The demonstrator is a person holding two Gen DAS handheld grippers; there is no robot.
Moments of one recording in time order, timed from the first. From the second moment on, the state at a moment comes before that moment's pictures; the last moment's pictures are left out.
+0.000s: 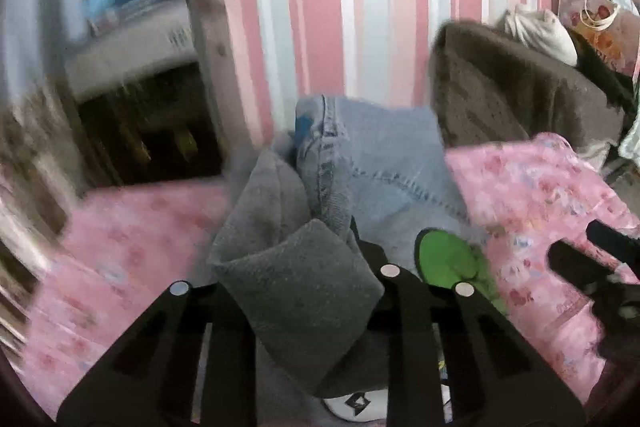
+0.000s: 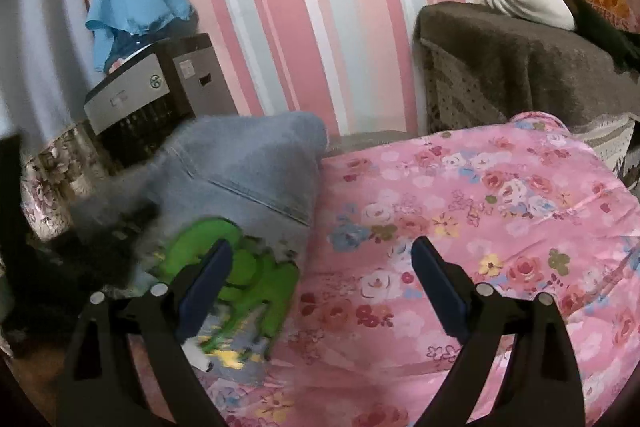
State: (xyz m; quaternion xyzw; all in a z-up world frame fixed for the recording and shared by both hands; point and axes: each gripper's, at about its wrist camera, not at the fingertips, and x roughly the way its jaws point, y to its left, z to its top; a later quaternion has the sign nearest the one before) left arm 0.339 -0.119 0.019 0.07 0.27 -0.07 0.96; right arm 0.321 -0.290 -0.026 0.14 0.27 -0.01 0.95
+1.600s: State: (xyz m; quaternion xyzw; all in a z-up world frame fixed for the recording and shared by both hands) left arm 0.377 -0.018 0.056 0.03 0.26 -0.03 0.96; right arm 0.417 -0.221 0.013 0.04 0.26 -0.03 0.97
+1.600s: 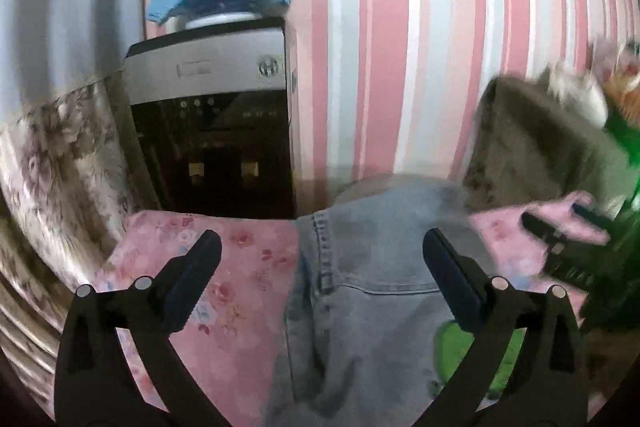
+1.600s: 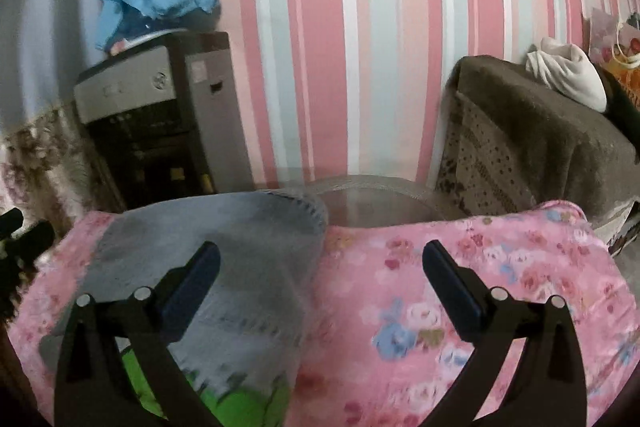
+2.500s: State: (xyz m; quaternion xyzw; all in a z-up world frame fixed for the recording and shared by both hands) left arm 0.393 0.037 -0.007 -0.05 0.32 -0.05 0.94; right arm 0.386 -0.197 -0.021 0.01 0.29 -0.01 0.96
